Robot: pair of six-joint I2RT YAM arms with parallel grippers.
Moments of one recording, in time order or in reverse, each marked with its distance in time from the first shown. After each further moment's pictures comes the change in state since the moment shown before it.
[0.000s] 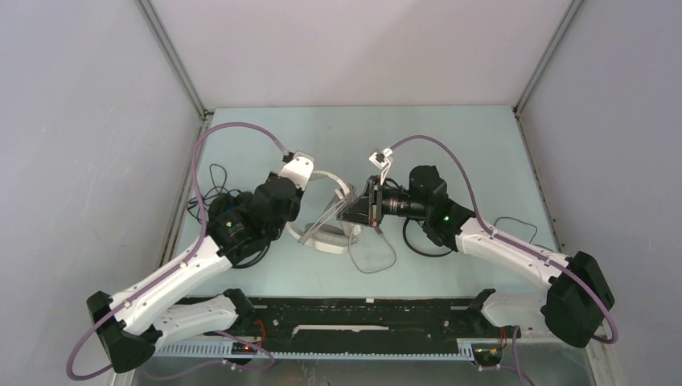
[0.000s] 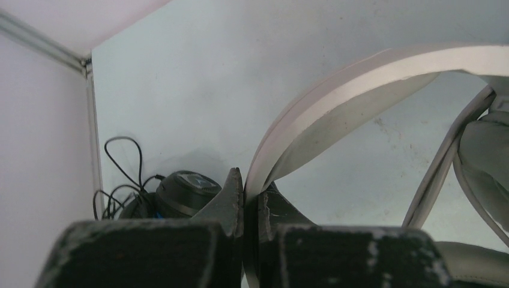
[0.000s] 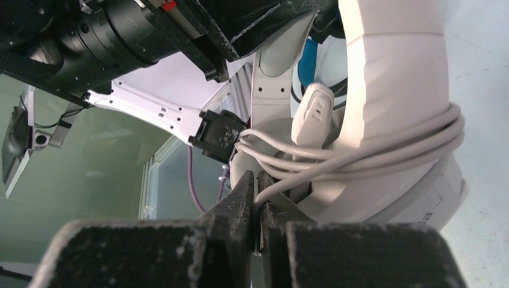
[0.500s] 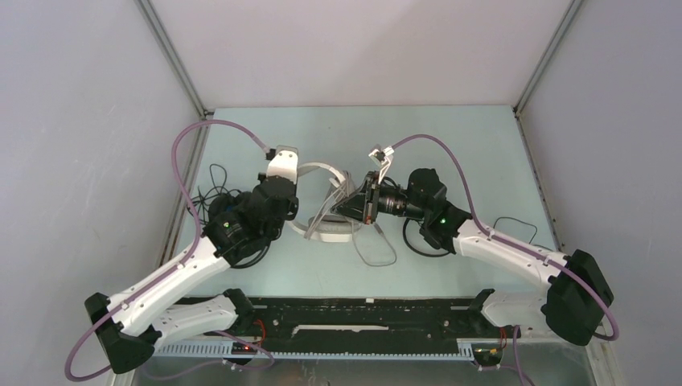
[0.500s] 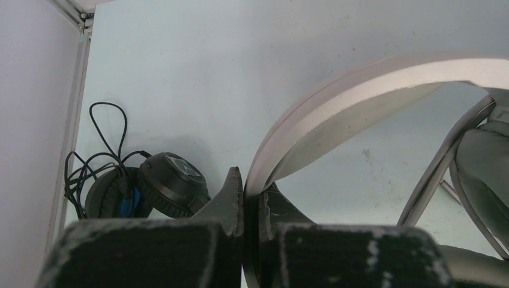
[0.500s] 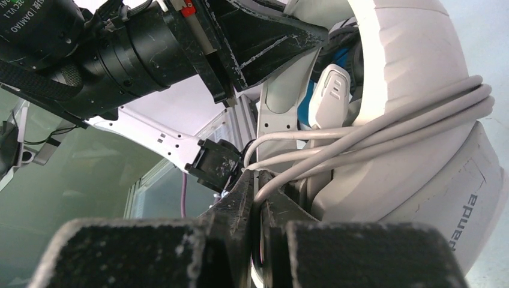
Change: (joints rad) left arm -0.005 -0.007 0.012 -0.015 -0.128 -0.253; right arm 0.048 0.011 0.000 0.124 0.113 -0.011
